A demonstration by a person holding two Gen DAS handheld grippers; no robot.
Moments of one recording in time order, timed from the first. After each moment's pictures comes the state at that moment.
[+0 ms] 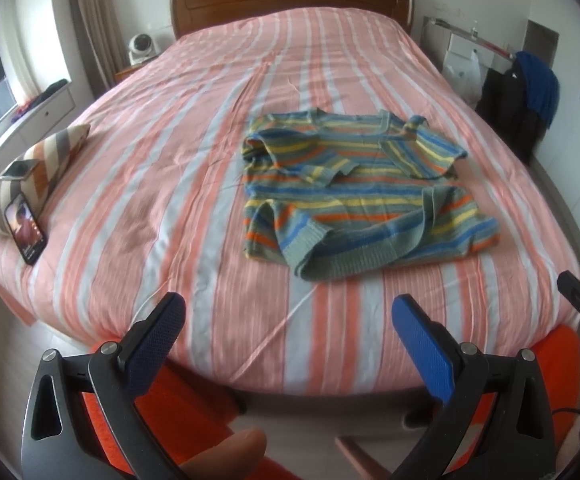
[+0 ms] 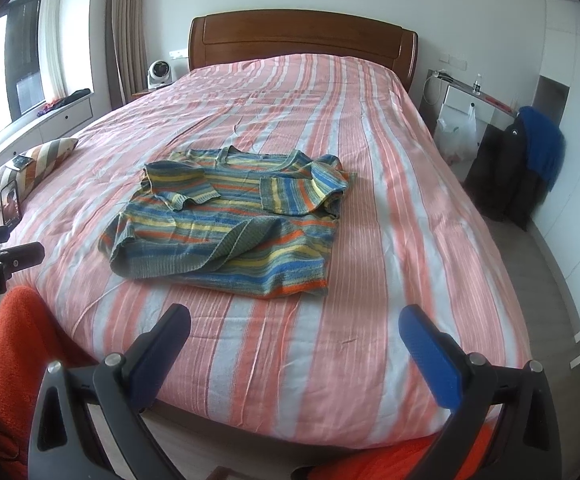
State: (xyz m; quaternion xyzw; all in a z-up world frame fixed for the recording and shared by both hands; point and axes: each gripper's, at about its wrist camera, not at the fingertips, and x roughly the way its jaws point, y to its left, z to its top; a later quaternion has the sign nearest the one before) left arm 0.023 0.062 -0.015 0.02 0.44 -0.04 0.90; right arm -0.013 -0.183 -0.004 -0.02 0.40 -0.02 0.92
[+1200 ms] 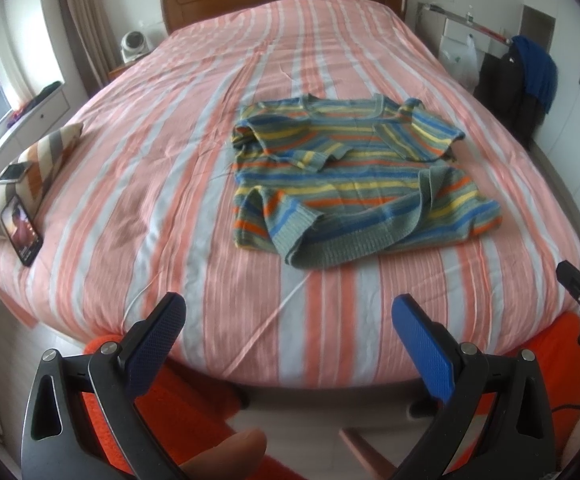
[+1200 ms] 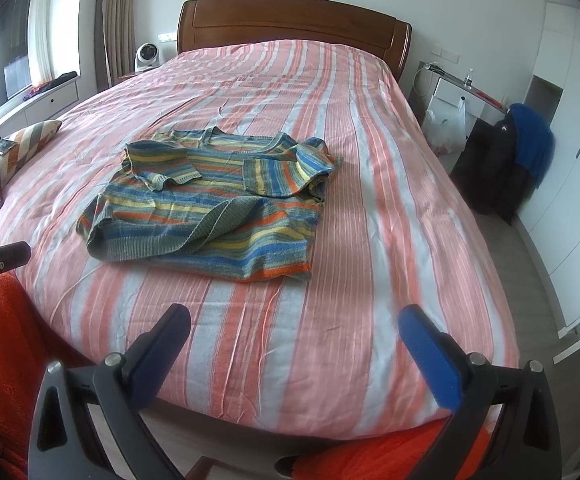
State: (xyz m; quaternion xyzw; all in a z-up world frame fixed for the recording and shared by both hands) left arm 0.020 0.048 -0.031 0.04 0.45 -0.04 0.89; right arm -0.009 -0.185 -0.017 -0.04 0.42 -0.04 0.91
